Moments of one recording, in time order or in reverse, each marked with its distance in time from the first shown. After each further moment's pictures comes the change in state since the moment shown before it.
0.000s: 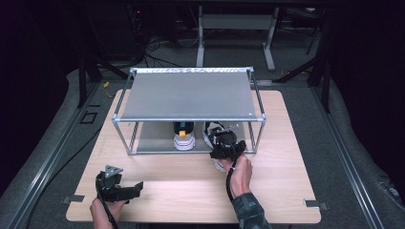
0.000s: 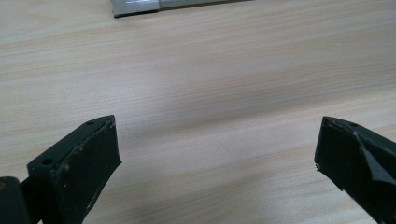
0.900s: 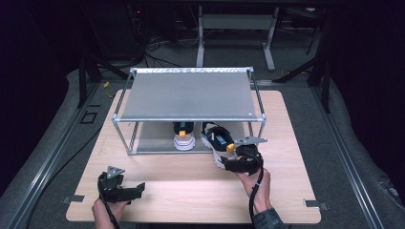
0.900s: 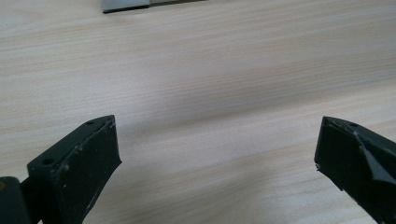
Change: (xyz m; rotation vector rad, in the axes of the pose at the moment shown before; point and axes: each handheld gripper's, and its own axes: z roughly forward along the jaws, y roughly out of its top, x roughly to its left) left arm -0.003 -0.002 0.003 0.002 -0.013 -0.003; right arm -0.032 -0.046 -0.062 -0.192 0.234 -0.039
